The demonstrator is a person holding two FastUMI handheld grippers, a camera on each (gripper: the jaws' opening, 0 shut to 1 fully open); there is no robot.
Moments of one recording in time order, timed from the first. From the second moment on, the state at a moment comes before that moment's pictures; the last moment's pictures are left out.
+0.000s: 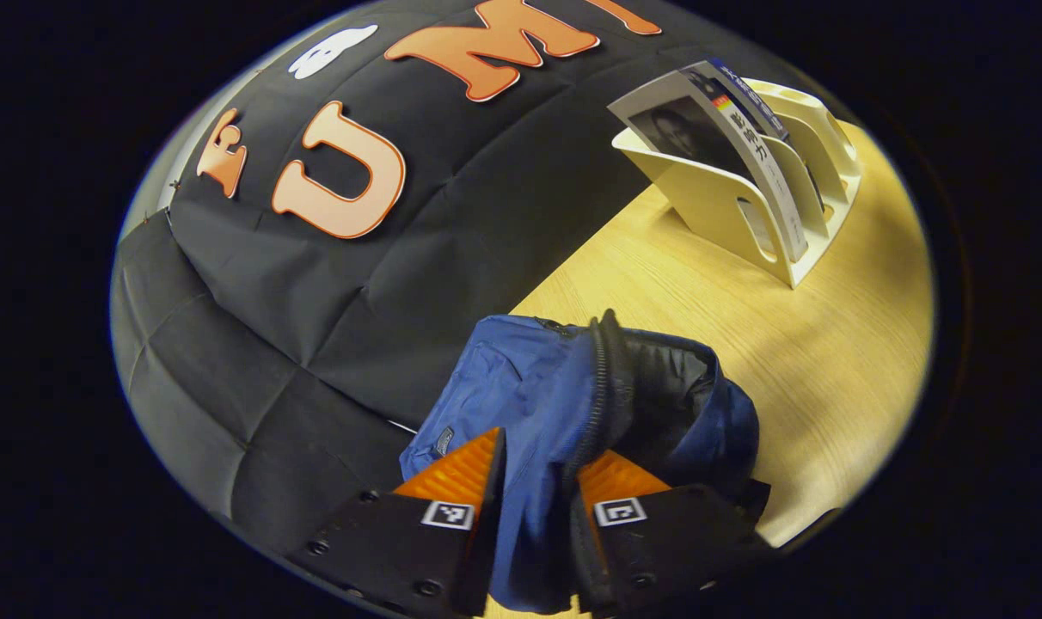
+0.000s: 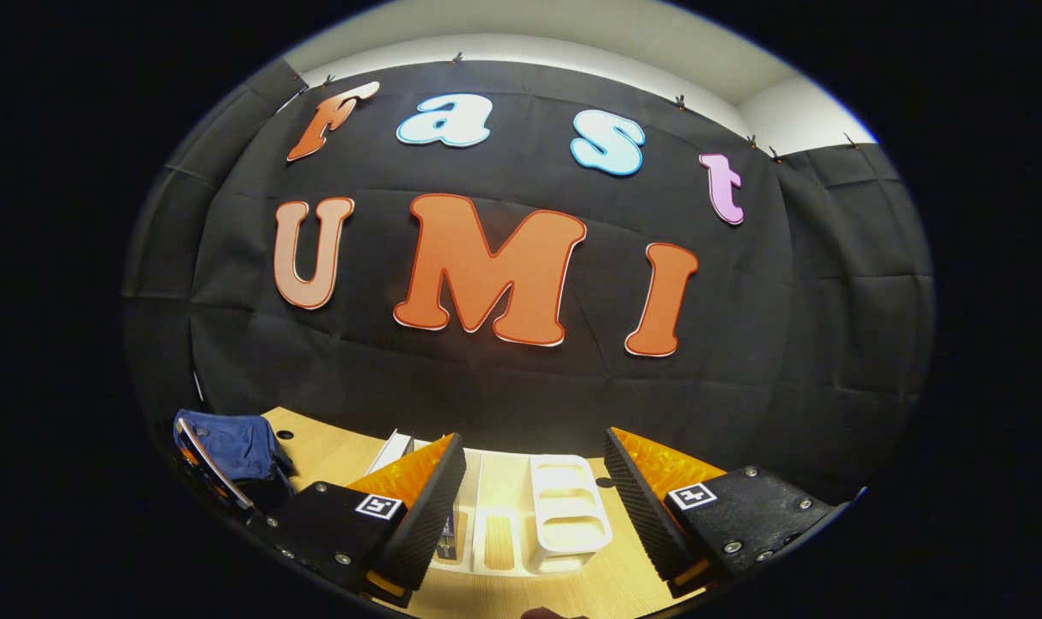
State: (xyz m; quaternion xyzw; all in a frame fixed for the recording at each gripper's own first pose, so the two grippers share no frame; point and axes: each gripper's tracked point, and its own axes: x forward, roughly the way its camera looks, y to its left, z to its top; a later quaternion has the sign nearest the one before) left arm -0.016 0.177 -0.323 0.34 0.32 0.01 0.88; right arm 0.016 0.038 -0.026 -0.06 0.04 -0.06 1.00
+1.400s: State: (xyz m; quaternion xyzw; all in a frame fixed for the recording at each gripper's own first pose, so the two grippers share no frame) left arm 0.070 0.224 -0.225 0.17 0.44 -0.14 0.87; right arm 0.120 0.190 -0.125 -0.08 0.34 0.12 0.93
